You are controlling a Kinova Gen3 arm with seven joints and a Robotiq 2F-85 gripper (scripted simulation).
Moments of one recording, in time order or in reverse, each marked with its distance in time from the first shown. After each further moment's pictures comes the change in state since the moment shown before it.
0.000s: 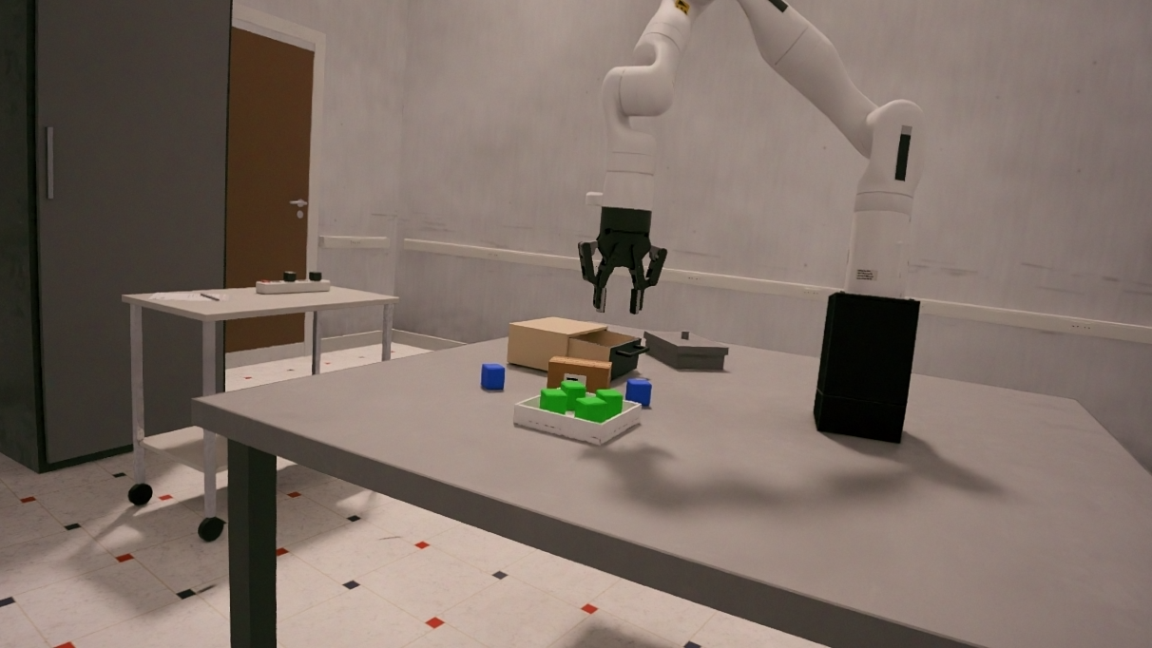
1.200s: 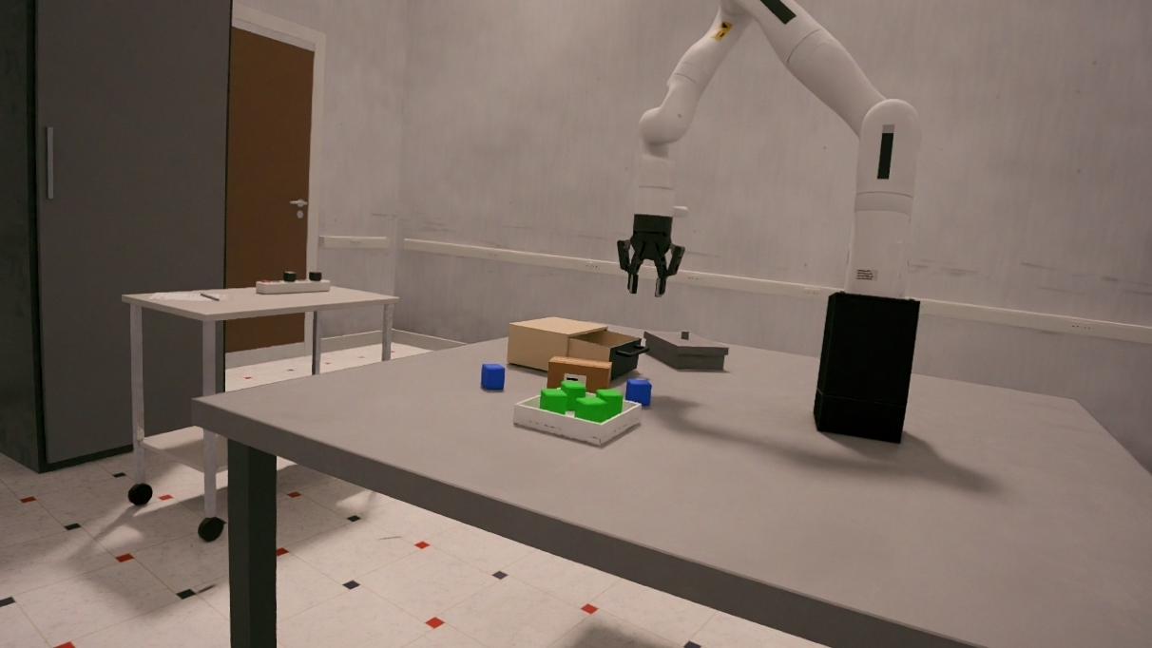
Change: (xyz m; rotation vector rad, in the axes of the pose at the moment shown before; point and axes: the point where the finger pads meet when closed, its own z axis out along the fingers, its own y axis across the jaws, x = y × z) arm 0.273 0.160 0.000 0.000 0.001 0.804
